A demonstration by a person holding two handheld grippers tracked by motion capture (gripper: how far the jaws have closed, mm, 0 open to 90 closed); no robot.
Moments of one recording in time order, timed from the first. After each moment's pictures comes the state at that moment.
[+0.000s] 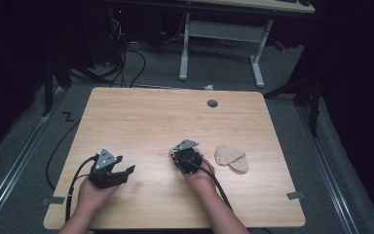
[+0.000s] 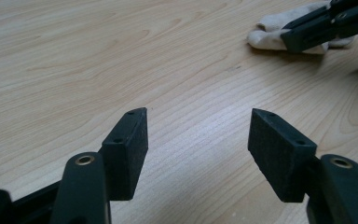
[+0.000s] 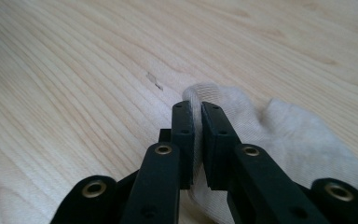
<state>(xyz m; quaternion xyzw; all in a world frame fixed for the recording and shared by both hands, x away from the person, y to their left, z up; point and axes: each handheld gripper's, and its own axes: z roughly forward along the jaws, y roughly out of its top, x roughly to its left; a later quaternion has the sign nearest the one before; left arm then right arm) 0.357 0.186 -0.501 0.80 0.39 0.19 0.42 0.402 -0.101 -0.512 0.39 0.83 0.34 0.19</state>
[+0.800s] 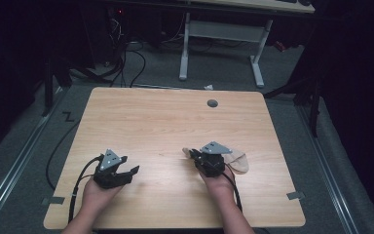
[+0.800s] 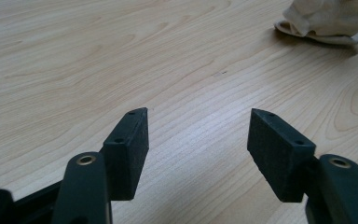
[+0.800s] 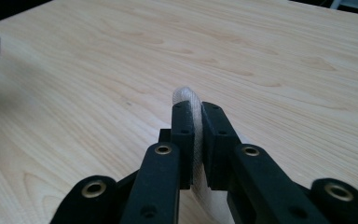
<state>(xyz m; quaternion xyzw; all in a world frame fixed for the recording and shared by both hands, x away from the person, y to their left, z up) 0.357 0.172 -0.502 0.80 0.38 0.18 0.43 0.370 -0.165 -0.488 0.43 0.76 0.43 0.22</state>
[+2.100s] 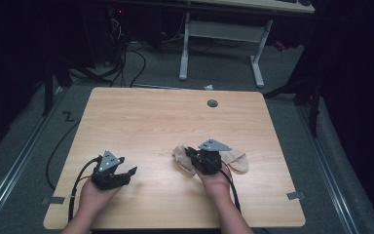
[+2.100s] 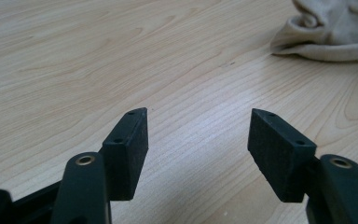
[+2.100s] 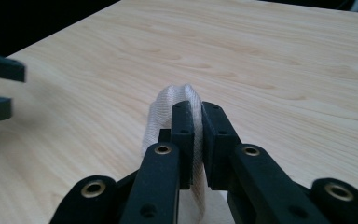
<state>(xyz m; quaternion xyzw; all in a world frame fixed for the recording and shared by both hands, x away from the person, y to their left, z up) 0.353 0.178 -0.503 0.80 0.38 0.19 0.41 0.376 -0.158 -0.485 0.43 0.75 0.46 0.19</state>
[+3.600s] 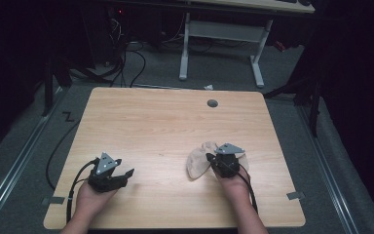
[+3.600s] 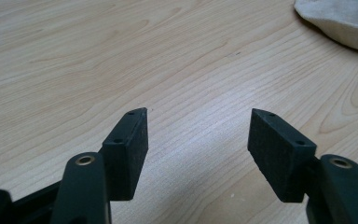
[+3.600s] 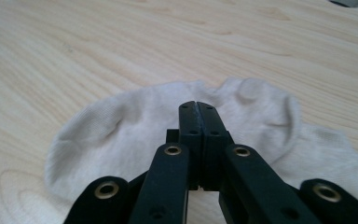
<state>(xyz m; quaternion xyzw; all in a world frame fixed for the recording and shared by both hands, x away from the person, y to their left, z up) 0.348 0.185 -0.504 0.81 0.38 0.20 0.41 0.373 -0.210 -0.502 0.45 0.79 0.37 0.22</state>
